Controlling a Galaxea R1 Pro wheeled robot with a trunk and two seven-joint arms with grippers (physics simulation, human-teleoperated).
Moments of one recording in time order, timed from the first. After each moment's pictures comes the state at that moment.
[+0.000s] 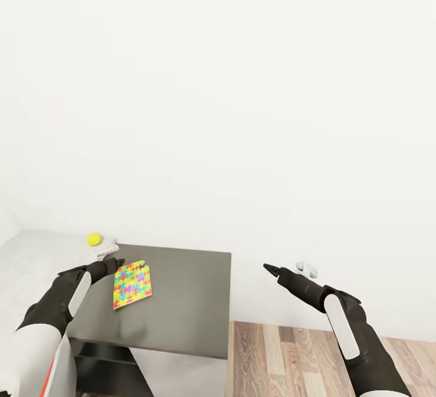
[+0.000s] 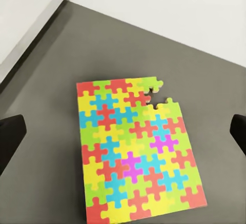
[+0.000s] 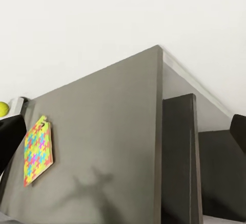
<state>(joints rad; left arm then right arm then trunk) -0.70 0.21 0.19 -0.74 0.16 0.46 -0.07 -0.40 -0.02 -0.16 -1.22 -0.53 0.71 0.27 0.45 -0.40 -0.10</state>
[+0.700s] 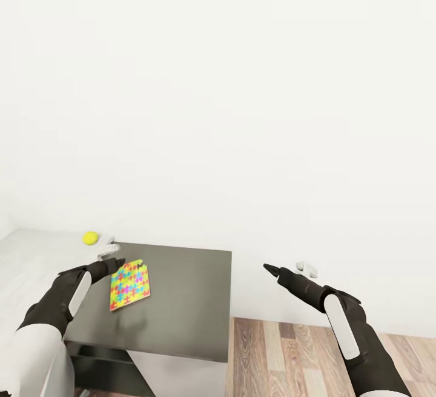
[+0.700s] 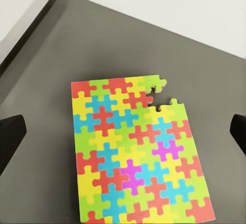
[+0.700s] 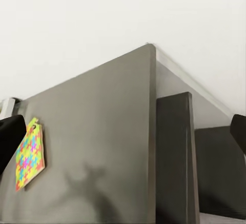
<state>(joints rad) -0.70 0.21 0.19 -0.74 0.16 0.46 -0.07 -0.40 -0.02 -0.16 -1.22 -0.53 0.71 0.27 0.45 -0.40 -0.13</state>
